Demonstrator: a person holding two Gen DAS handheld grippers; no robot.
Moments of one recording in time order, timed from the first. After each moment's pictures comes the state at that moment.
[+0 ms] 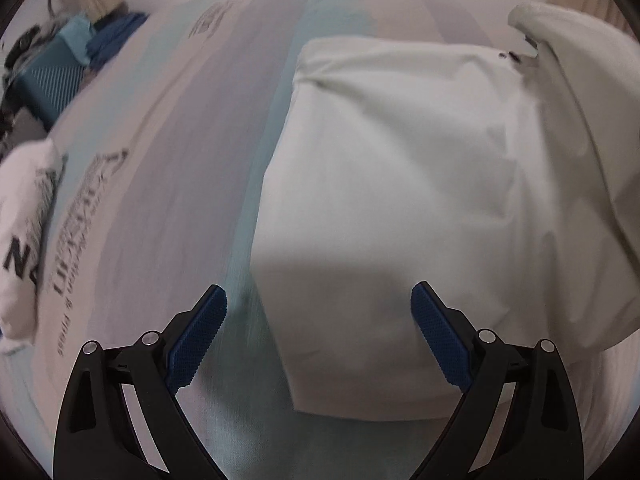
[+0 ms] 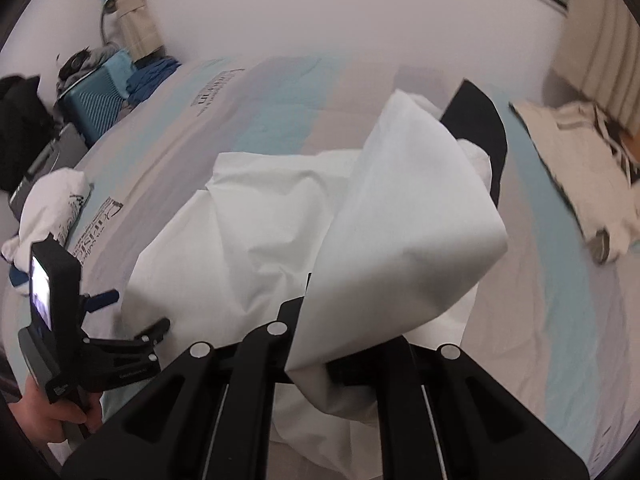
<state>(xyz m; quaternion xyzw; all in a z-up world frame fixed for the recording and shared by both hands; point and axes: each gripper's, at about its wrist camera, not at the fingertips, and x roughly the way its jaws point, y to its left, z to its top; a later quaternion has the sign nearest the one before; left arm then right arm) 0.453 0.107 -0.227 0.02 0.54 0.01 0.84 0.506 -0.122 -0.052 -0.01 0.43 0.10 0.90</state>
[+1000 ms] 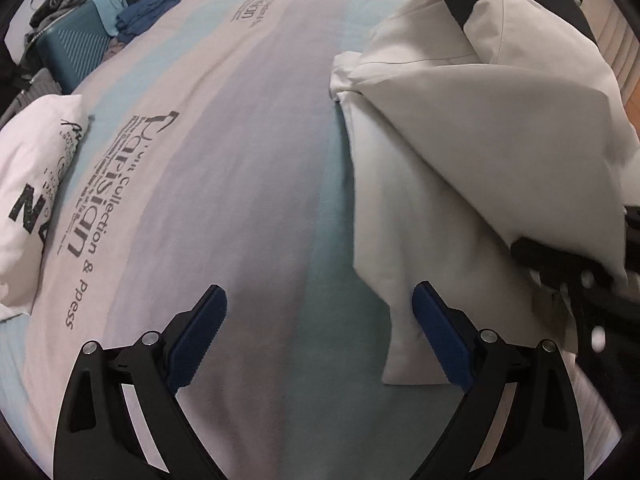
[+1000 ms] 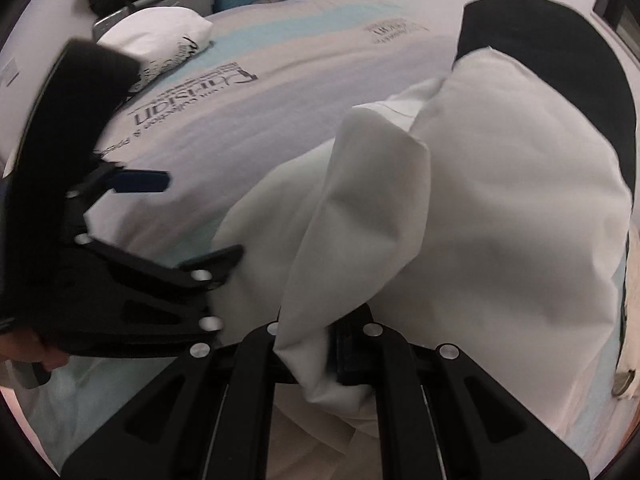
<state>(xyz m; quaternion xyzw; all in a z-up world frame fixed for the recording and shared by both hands) 0.417 0.170 -0.221 -0.02 0.52 0.02 0.85 0.467 0.034 -0.114 -0.19 0.45 0.27 0.83</state>
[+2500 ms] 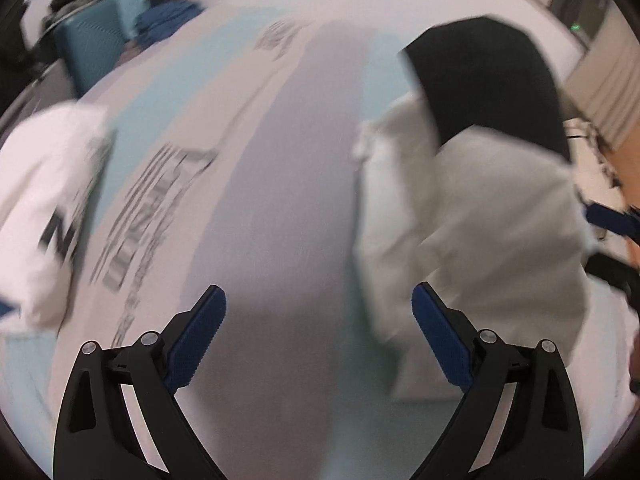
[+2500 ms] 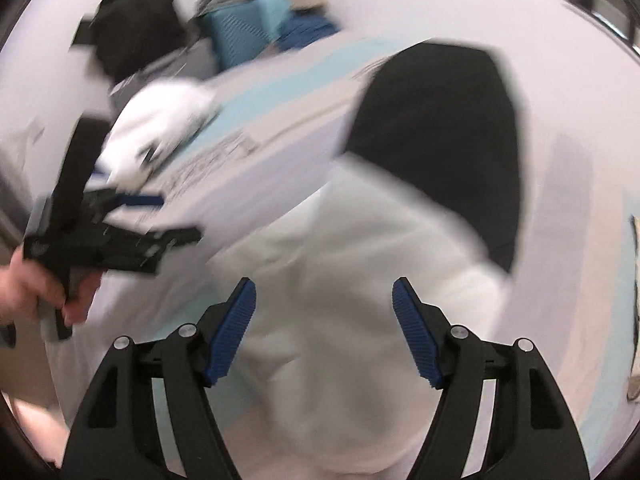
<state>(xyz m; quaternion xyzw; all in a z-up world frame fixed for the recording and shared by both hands) 0.439 0.216 -0.156 -0.07 0.48 0.01 0.87 0.505 -0.029 -0.030 -0.10 0.42 0.32 0.84</state>
